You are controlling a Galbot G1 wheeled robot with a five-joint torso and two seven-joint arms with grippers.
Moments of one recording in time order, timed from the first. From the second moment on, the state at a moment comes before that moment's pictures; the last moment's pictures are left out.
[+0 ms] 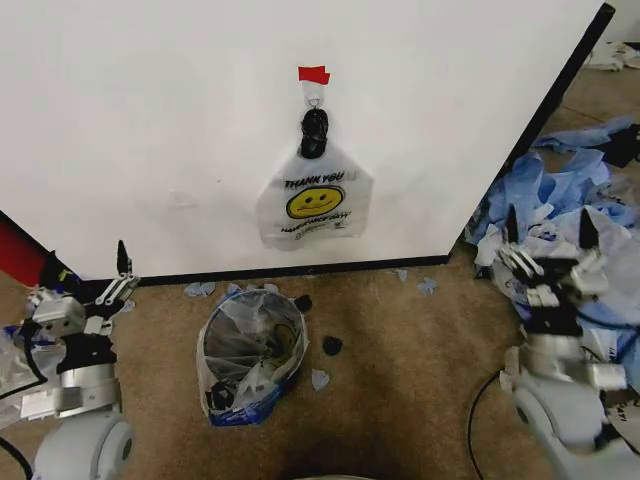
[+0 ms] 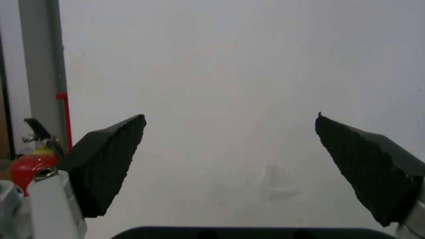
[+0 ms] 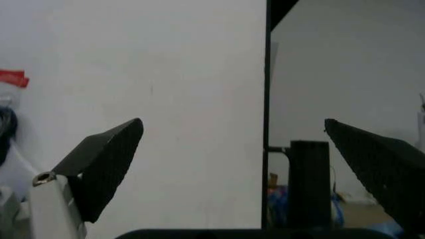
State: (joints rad) left arm 1.57 -1.25 -0.77 -2.12 -0.26 -0.46 -0.26; right arm -1.50 1.10 0.62 2.06 0.25 0.64 0.31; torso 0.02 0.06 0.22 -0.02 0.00
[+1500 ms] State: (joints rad) left arm 1.56 -1.25 -0.65 -2.06 -0.36 -0.37 -0.24; right arm -1.52 1.27 0.48 1.93 0.07 0.62 0.32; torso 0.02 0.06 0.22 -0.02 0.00
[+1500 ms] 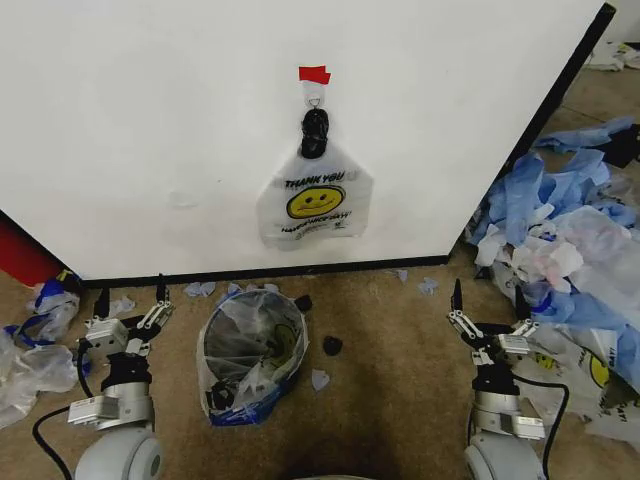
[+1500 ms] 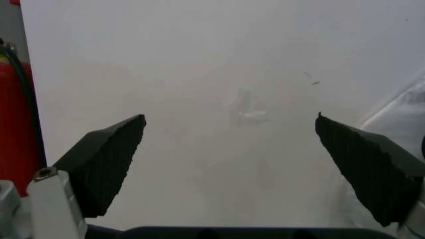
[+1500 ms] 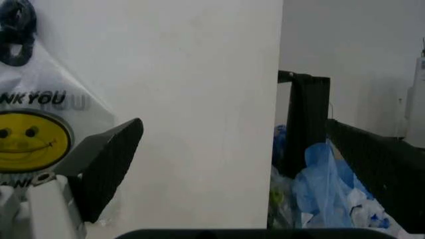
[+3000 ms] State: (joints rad) left arm 1.56 -1.25 -0.65 -2.06 -0.36 -0.37 -0.24; right arm -1.52 1.27 0.49 1.93 0.07 0.62 0.32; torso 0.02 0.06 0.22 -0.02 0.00
